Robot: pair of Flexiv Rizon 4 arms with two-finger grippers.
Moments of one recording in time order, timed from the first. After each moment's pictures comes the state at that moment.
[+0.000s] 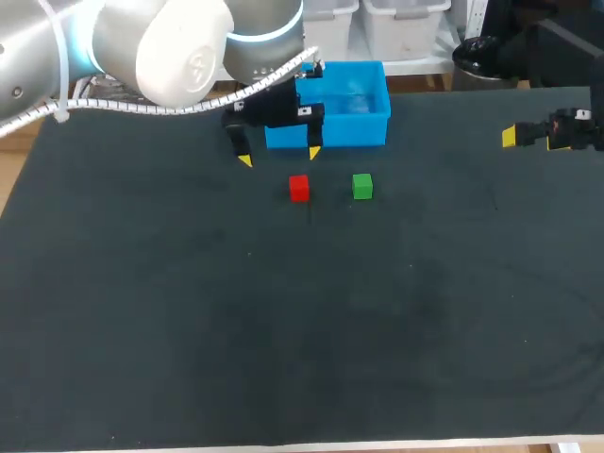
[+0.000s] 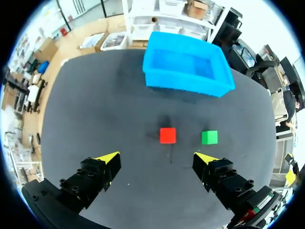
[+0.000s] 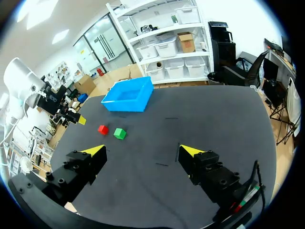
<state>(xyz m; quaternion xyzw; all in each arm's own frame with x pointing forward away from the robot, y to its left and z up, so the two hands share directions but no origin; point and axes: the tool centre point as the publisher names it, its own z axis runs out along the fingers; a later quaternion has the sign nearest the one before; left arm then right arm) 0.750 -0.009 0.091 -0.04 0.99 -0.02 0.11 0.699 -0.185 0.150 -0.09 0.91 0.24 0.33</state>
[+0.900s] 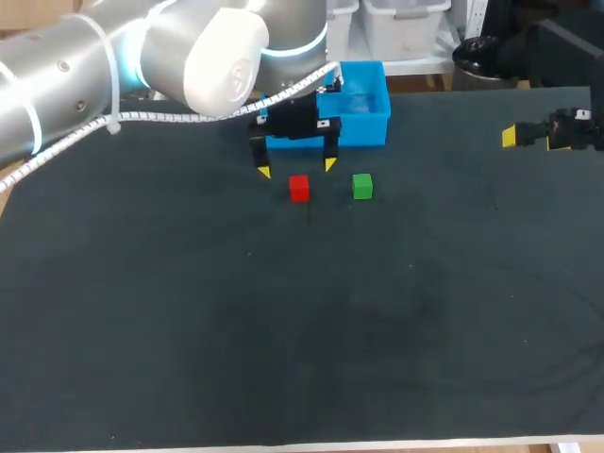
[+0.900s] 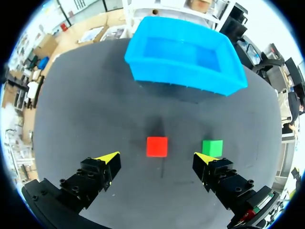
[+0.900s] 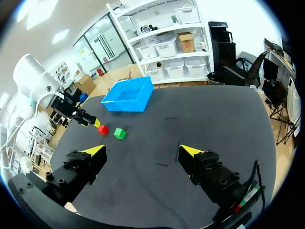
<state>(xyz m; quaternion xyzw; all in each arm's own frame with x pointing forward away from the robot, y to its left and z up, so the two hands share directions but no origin) 0.773 -0.034 0.047 -0.05 1.00 -0.01 0.08 0.699 -0.185 0.150 -0.09 0.91 0.24 0.33</state>
